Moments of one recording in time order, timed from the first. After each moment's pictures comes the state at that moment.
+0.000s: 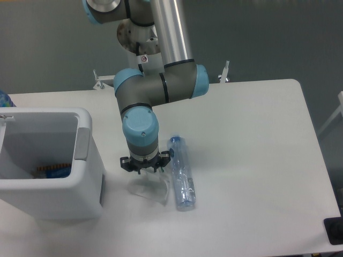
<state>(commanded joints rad) 2.26 -2.01 -1.72 -1.01 1.60 0.11</state>
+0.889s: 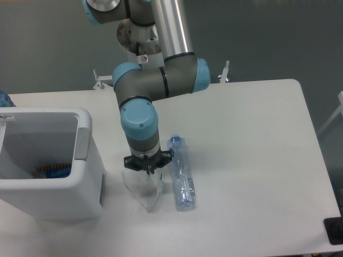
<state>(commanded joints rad) 2.26 -1.96 -1.69 -1.02 1.60 0.12</state>
